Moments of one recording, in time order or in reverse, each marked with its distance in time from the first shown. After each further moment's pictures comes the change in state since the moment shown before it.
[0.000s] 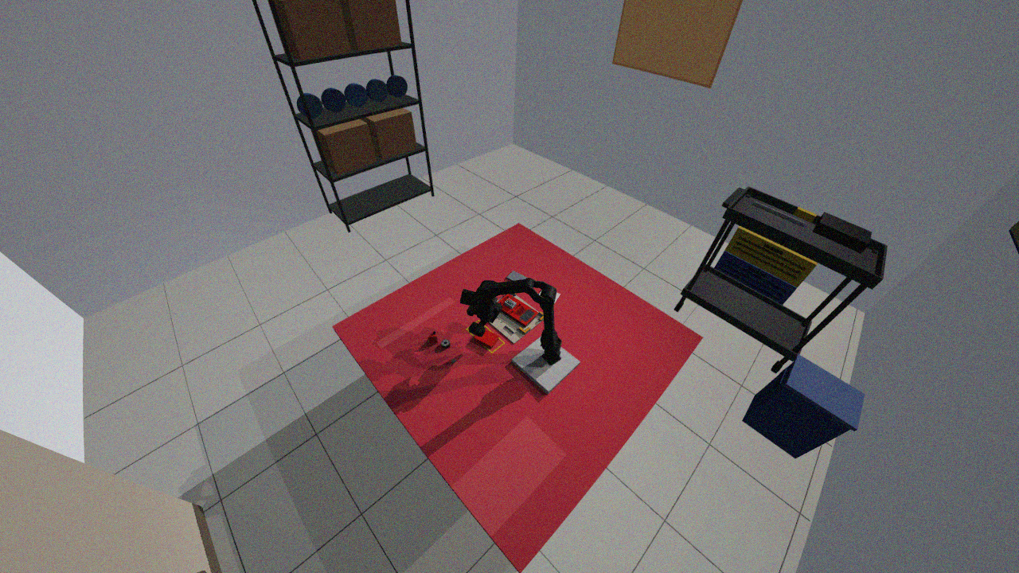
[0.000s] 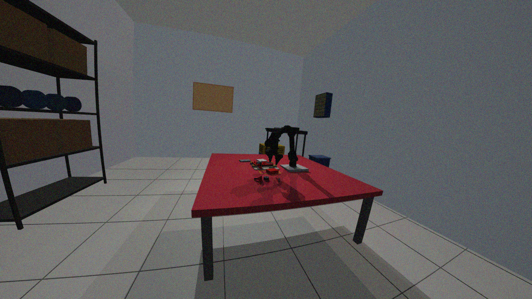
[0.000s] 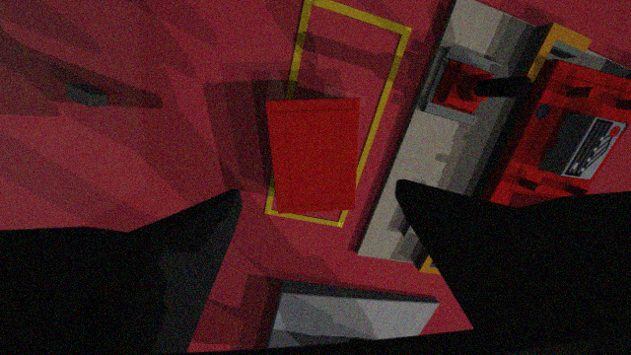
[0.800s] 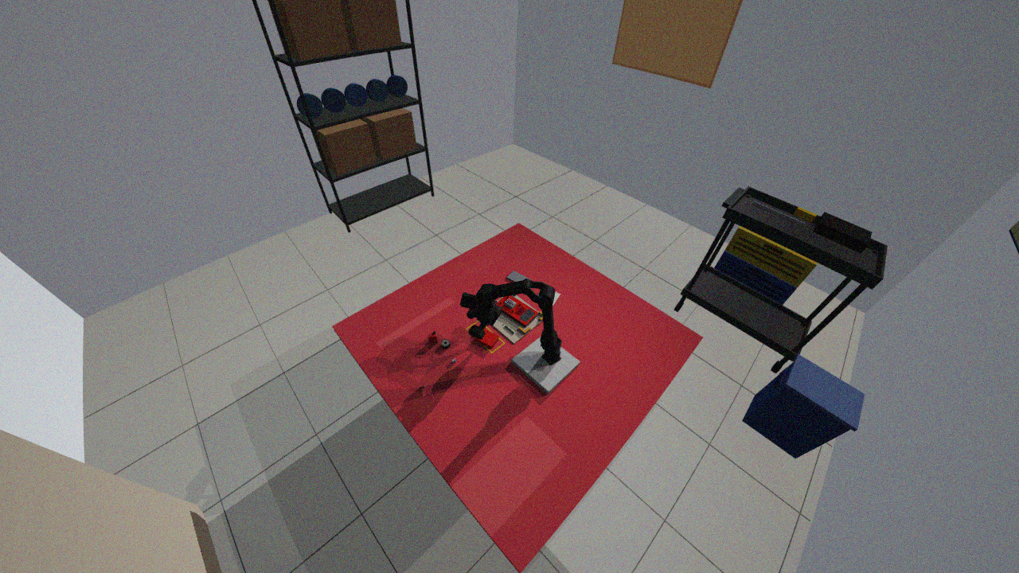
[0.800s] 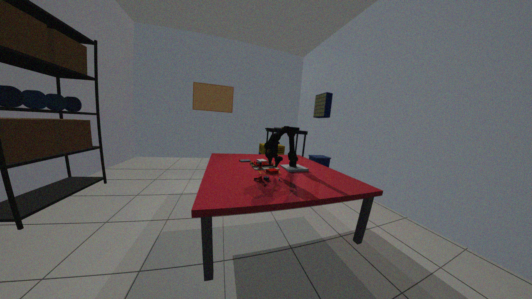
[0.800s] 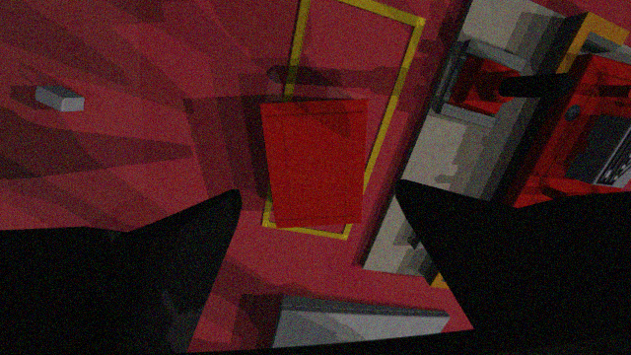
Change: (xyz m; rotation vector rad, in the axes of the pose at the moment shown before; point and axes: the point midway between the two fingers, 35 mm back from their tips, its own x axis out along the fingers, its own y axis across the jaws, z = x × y) arm 0.020 0.000 0.001 0.007 0.001 0.000
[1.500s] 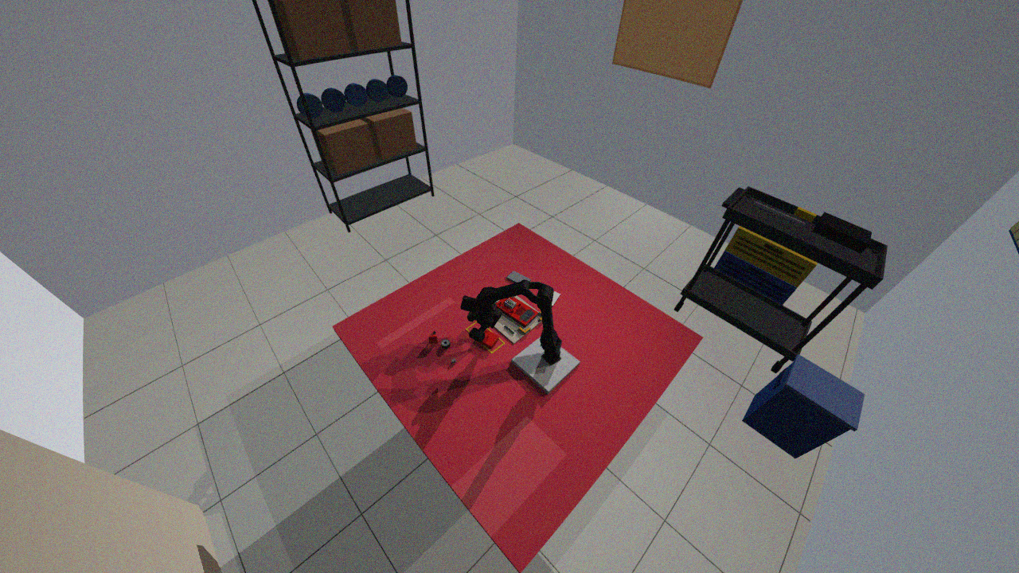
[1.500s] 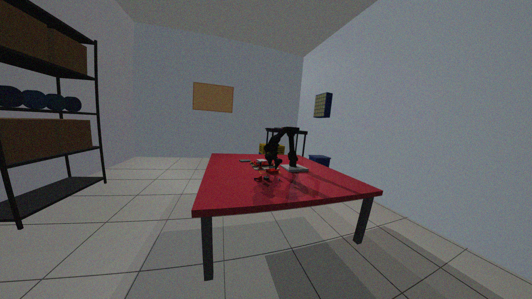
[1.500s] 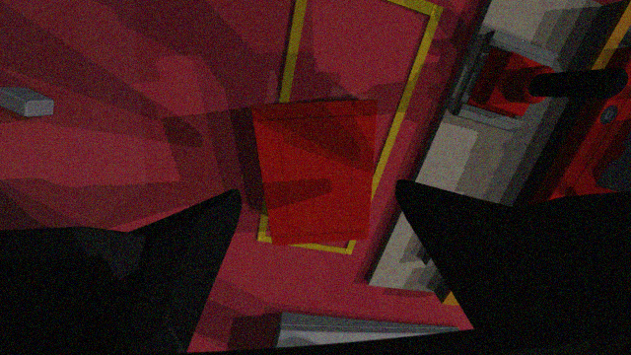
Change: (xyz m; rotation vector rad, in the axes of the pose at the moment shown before) arm 0.020 0.000 0.000 0.005 0.000 0.000
